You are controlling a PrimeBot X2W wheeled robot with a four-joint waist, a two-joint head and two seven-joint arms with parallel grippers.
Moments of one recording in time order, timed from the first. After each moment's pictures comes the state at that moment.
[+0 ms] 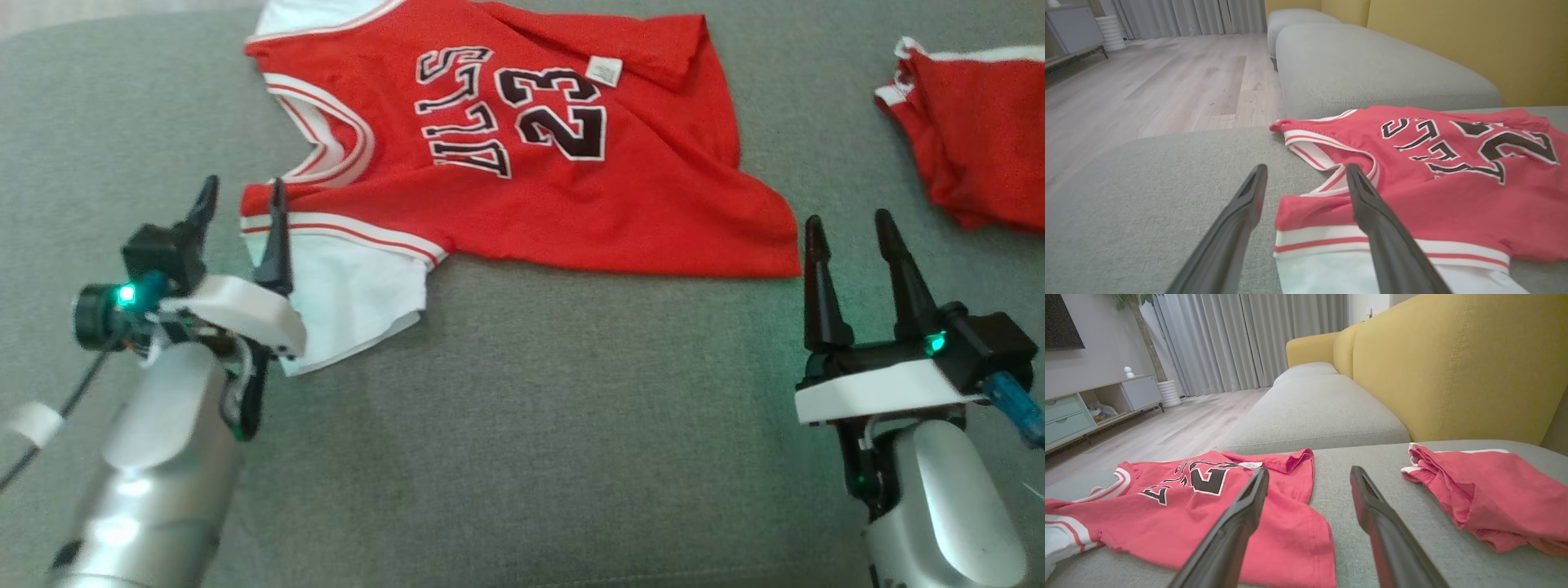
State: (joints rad) left arm -0.65 0.24 -0.39 0.77 -0.44 0.01 -0.20; right arm -0.22 -0.05 0.02 0.25 0.14 0.13 -0.26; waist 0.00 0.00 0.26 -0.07
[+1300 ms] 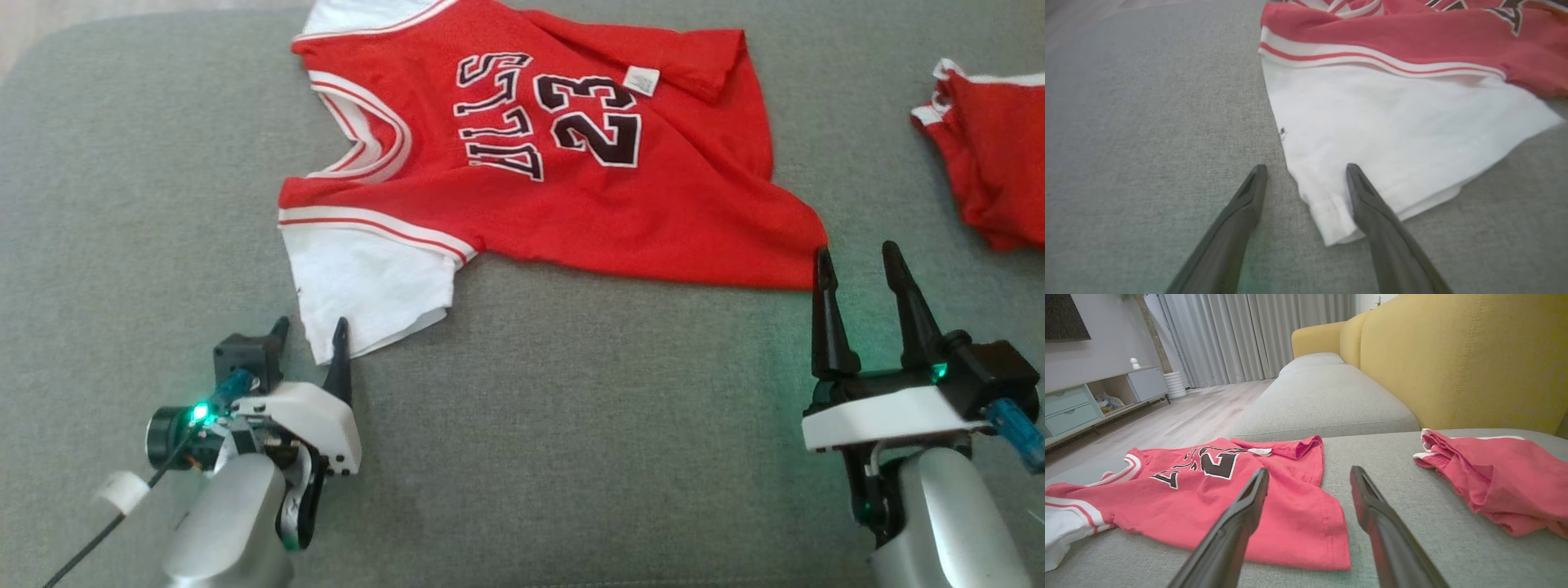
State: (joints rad) left arm -0.39 0.20 -0.42 0.62 -0.42 0.12 0.01; right arm -0.16 -0.05 0.00 0.24 0.13 0.13 -0.26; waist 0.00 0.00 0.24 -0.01
